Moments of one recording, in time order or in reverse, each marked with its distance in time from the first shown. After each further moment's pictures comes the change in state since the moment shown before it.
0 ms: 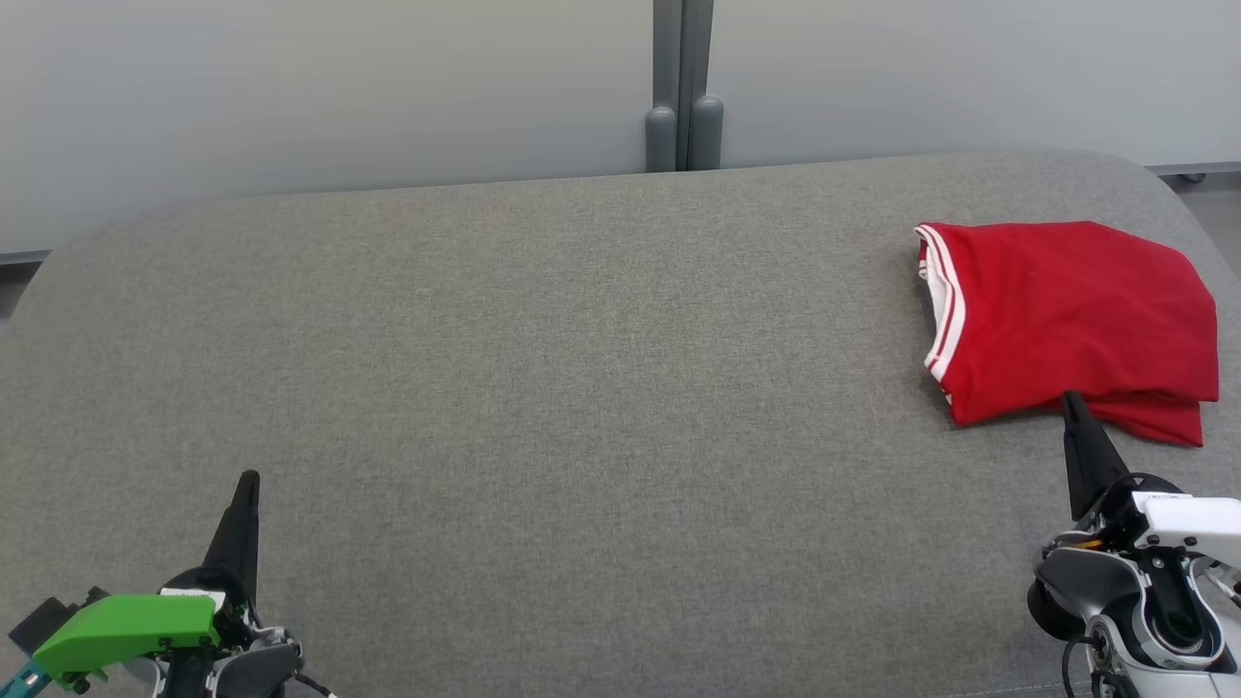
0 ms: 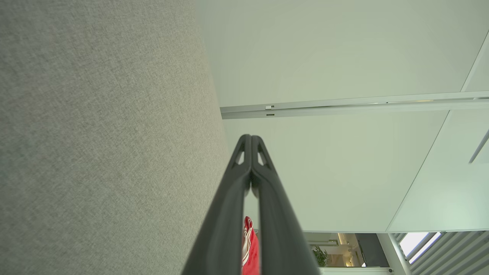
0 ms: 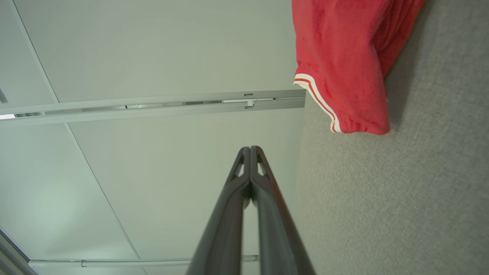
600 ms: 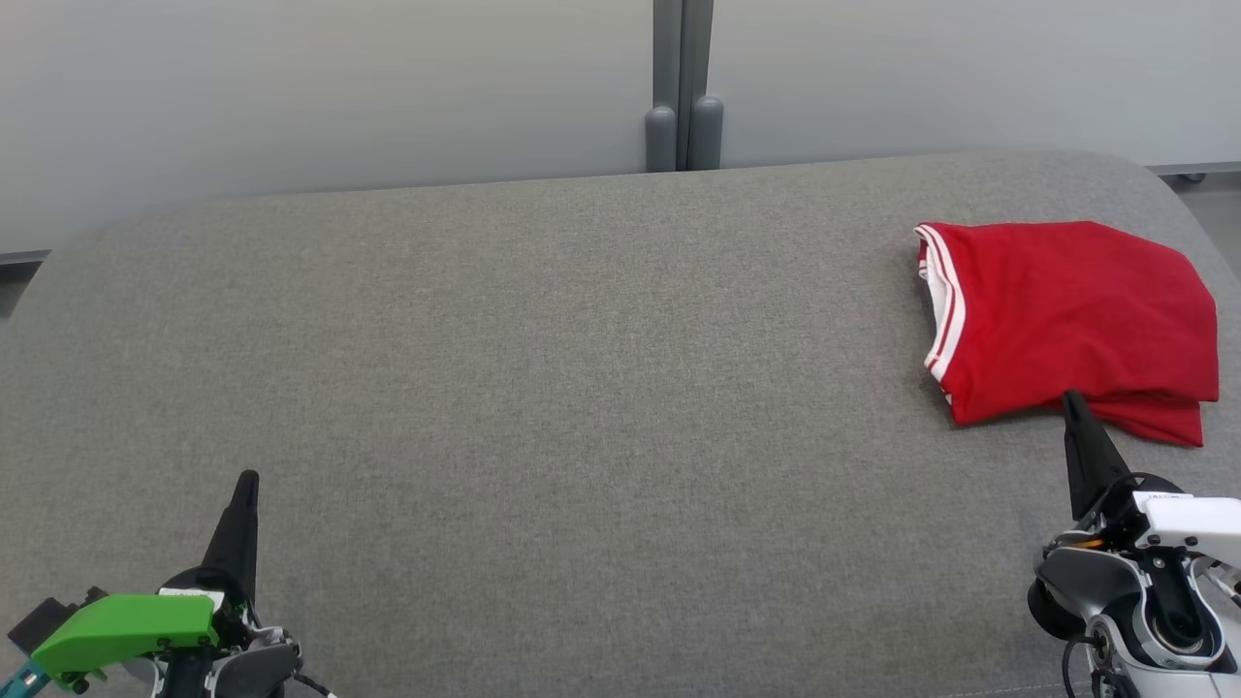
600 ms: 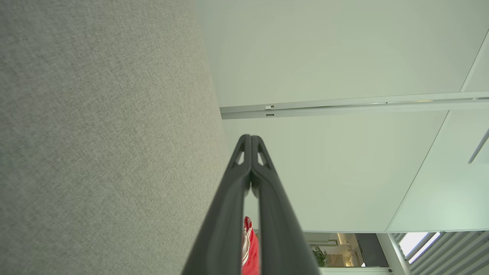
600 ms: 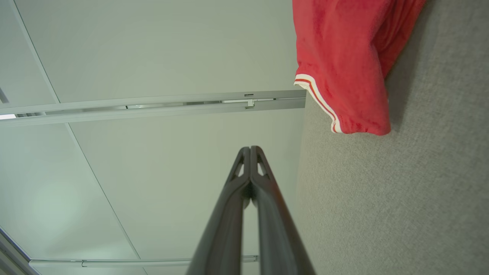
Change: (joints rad) left arm 0.000 0.000 0.003 -0.001 0.000 0.000 0.003; right arm 0.000 0.001 -0.002 -0.001 -0.001 0.001 0.000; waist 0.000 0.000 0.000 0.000
